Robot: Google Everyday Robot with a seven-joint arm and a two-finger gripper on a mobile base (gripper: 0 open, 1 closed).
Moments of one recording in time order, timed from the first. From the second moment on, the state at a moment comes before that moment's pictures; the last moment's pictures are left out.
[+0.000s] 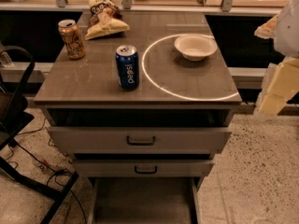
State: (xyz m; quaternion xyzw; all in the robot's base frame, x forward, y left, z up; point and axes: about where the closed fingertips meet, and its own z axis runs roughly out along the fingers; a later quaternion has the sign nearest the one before) arm 0.438 -0.213 0.988 -0.60 0.78 -0.05 0.18
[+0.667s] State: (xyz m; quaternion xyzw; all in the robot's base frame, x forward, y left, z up) arm 0.445 -0.209 0.986 -0.59 0.78 -0.03 0.20
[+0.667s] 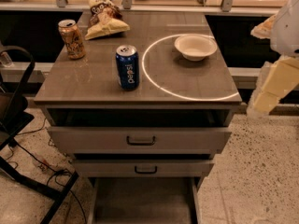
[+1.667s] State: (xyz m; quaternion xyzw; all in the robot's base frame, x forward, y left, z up) arm 0.502 -0.152 0.946 -0.50 0.73 0.14 0.44
